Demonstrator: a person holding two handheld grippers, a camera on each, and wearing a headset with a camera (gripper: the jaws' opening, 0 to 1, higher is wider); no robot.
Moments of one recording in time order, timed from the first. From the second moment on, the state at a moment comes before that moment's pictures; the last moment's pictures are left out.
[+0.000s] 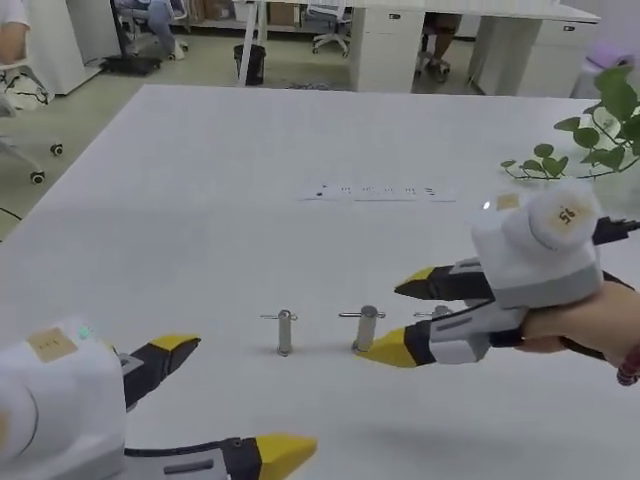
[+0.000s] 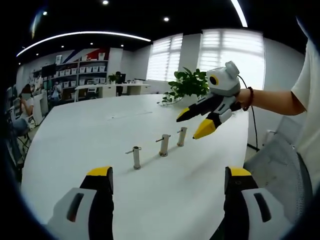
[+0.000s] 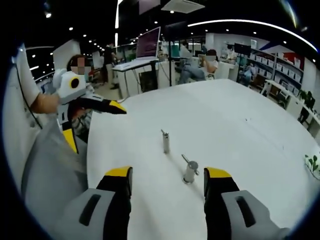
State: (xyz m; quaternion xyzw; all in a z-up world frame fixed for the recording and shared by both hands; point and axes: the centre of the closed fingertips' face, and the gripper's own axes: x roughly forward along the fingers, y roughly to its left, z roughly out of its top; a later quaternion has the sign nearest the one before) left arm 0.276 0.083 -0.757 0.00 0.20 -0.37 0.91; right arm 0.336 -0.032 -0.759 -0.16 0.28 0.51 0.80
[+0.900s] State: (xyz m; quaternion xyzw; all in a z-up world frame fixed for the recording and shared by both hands) left arm 0.267 0.091 -0.753 0.01 0.21 -0.34 0.92; right arm 0.303 -0.096 -0.765 -0.10 0.27 0.44 0.85
